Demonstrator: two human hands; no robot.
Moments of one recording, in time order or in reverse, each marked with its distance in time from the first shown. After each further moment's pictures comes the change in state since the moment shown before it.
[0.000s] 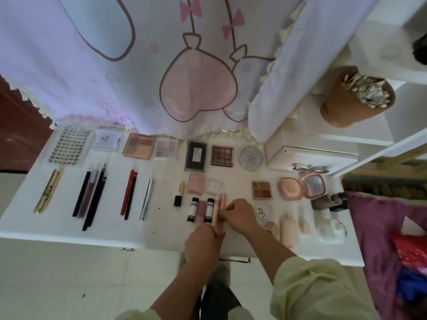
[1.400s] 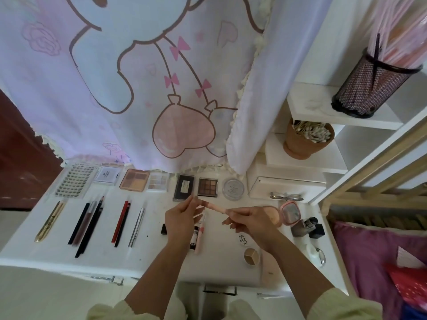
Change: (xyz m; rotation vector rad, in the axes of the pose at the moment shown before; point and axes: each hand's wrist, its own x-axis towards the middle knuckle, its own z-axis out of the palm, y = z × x) left_hand -0.004 0.073 -0.094 -1.194 0.225 -0.002; right_hand -0.044 0.006 -0.115 0.738 -0.243 -0.256
